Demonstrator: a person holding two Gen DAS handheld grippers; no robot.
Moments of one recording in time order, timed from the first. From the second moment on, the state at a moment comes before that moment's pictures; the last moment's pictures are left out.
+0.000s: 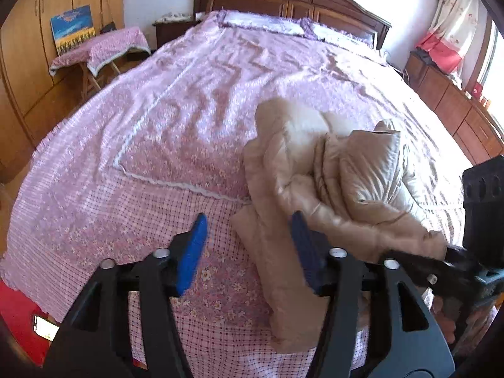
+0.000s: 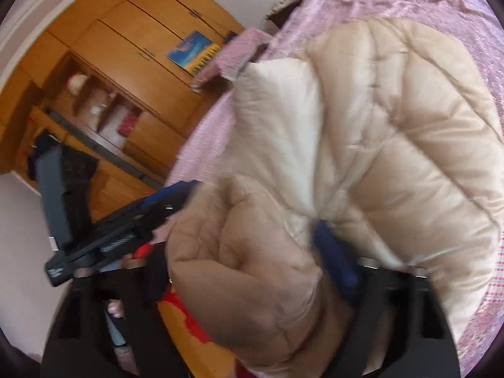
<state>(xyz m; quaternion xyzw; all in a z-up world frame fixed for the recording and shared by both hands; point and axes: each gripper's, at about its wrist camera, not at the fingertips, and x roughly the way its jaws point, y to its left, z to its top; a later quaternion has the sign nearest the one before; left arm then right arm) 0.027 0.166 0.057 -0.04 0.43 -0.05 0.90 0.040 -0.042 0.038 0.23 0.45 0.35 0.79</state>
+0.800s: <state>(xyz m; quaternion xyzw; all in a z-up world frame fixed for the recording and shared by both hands) 0.075 0.064 0.082 0.05 0.41 -0.08 0.91 0.037 -0.182 0.004 0.29 0.42 0.14 0.85</state>
